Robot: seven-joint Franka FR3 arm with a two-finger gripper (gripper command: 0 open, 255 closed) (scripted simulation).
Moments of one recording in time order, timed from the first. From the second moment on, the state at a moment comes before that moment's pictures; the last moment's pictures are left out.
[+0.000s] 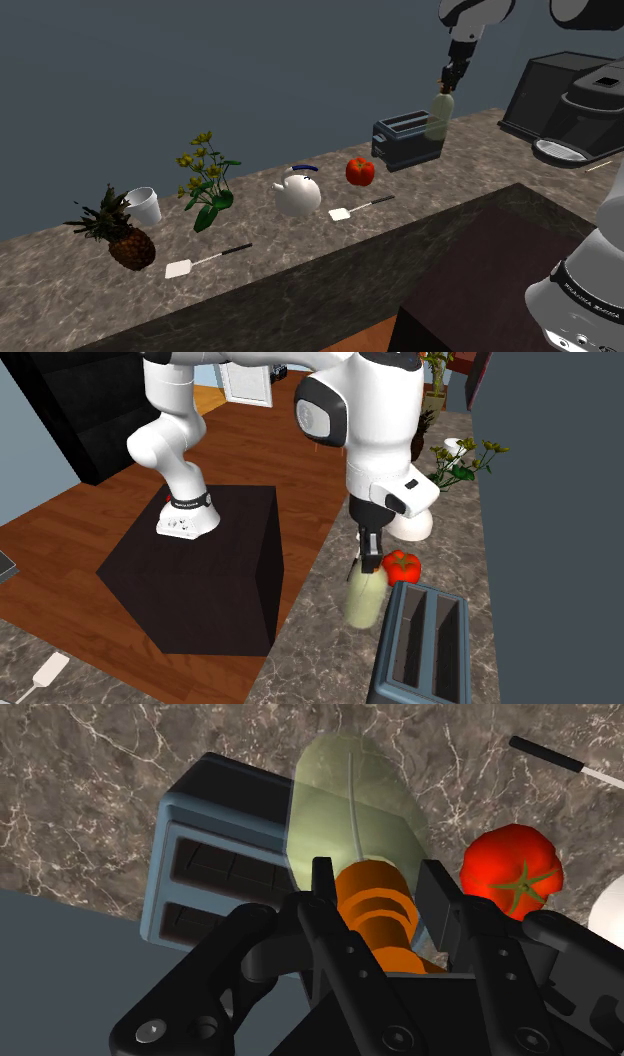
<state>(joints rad) -0.33 0.40 -0.41 -1.54 0.21 1.94 -0.75</state>
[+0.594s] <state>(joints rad) -0.34 0.38 -0.42 -1.44 0.20 1.83 -0.74</state>
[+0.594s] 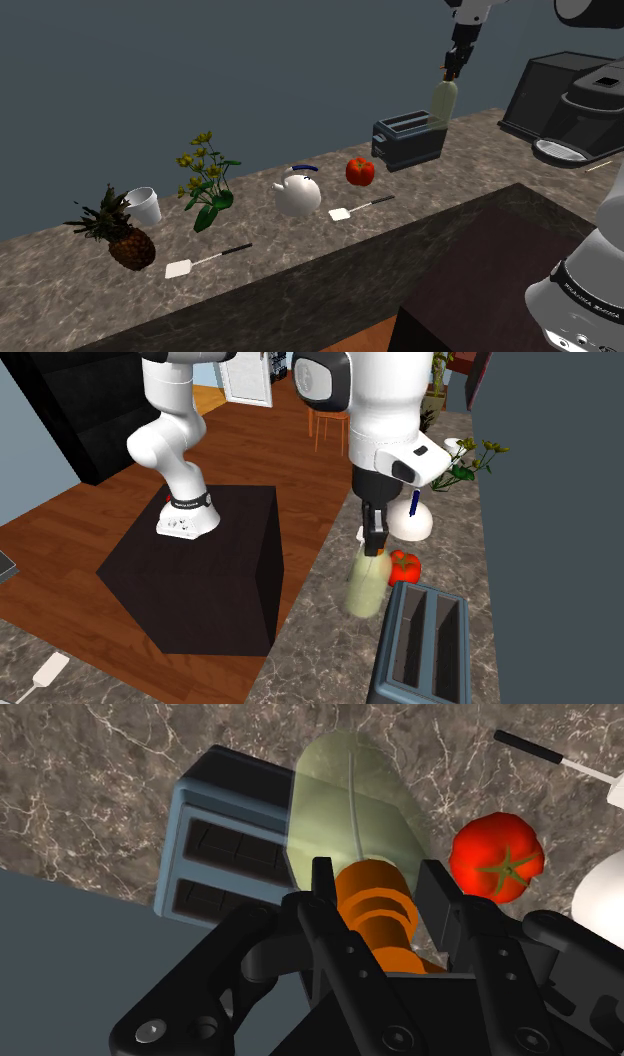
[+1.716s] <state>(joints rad) -0.27 0.28 -0.41 -1.42 0.15 1.72 -0.64</state>
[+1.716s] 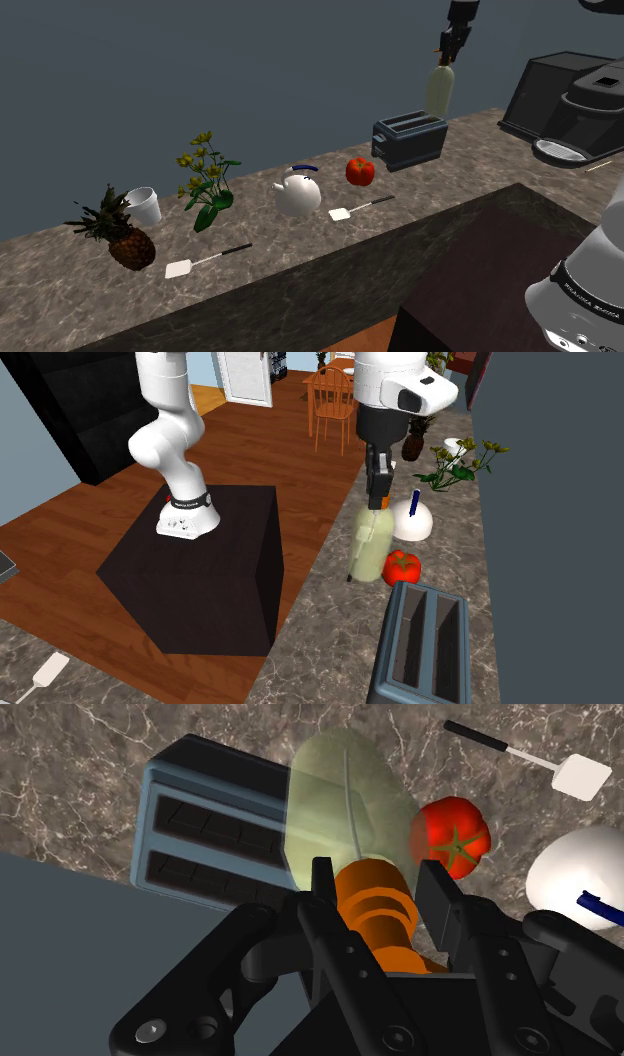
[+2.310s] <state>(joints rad) -0.11 0.09 -0.33 -1.65 0.06 1.79 -0.42</state>
